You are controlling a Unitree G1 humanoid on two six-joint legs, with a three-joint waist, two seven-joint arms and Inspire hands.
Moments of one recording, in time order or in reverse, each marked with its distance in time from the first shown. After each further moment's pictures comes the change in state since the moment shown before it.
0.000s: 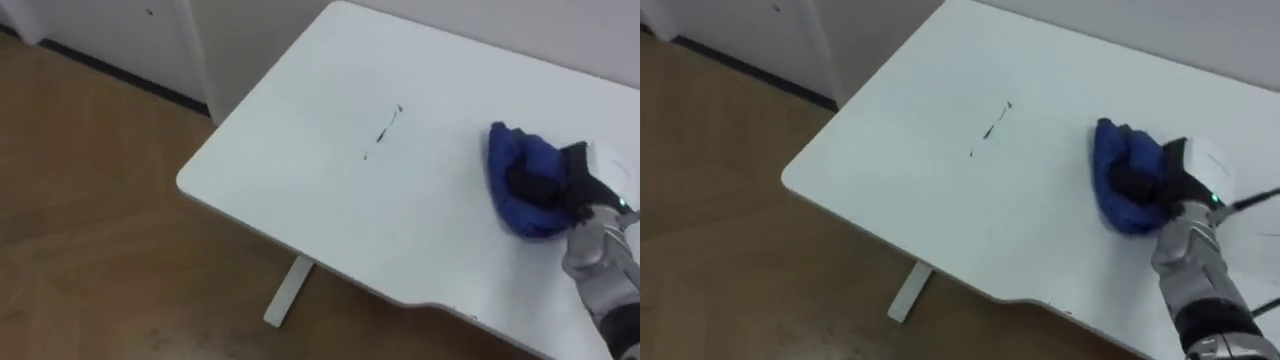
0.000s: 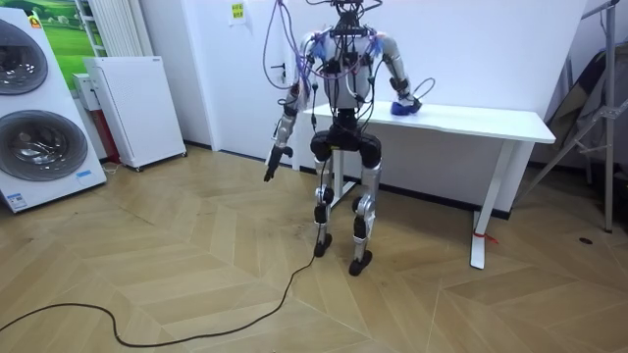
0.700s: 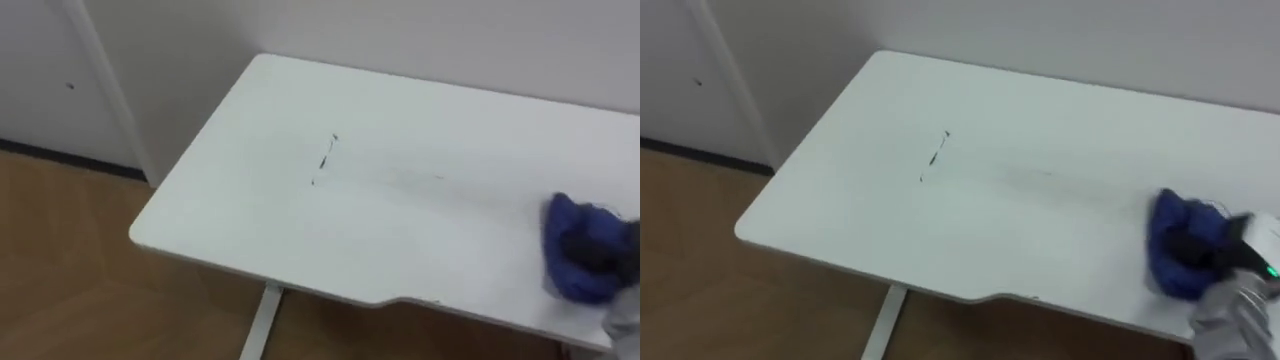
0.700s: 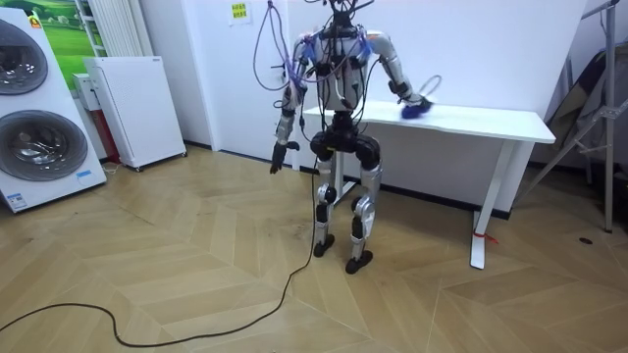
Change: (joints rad) left arm -0.038 -0.026 0.001 0.003 0.036 -0.020 -0.040; right arm -0.058 0.081 0.162 -0.226 -0.177 0.166 0.097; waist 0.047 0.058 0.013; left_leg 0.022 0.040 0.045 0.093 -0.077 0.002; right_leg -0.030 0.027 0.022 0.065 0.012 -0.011
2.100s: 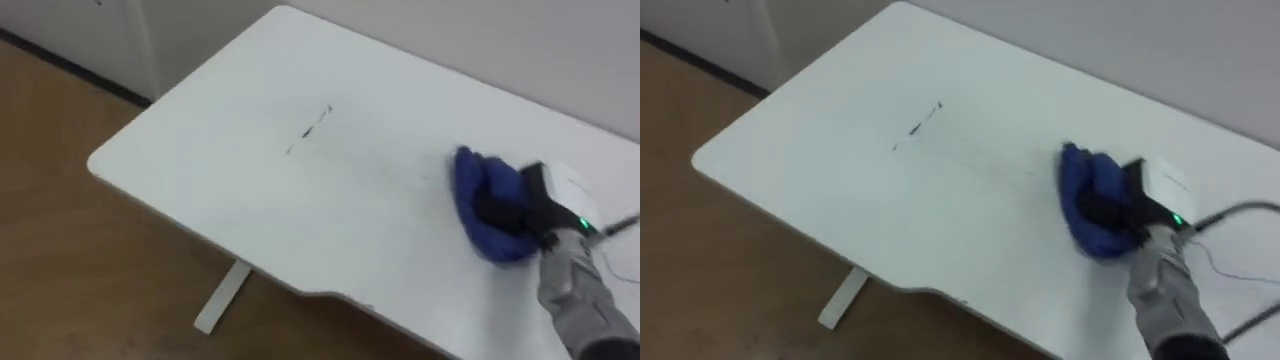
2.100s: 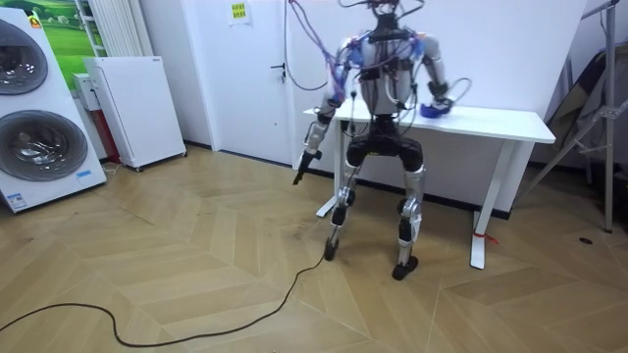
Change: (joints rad) left arm 0.043 0.051 0.075 0.009 0.074 -0.045 0.032; right arm 0.182 -0.005 -0.212 0.075 -0.041 -0.142 -0.111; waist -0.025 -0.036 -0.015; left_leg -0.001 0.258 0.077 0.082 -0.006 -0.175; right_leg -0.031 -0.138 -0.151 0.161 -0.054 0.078
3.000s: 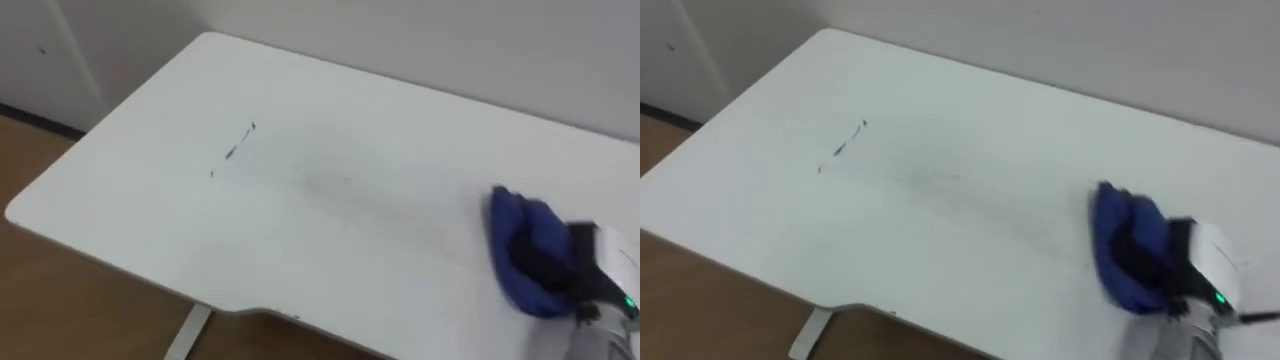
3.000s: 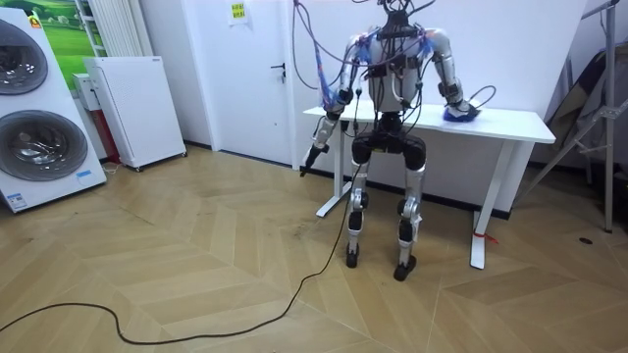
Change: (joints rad) left arm 0.023 -0.035 0.129 -0.048 0.045 0.034 0.027; right arm 0.194 0.029 -0.165 0.064 0.117 -0.106 -0.137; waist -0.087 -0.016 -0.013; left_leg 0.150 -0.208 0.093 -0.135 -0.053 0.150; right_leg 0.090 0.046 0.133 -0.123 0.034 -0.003
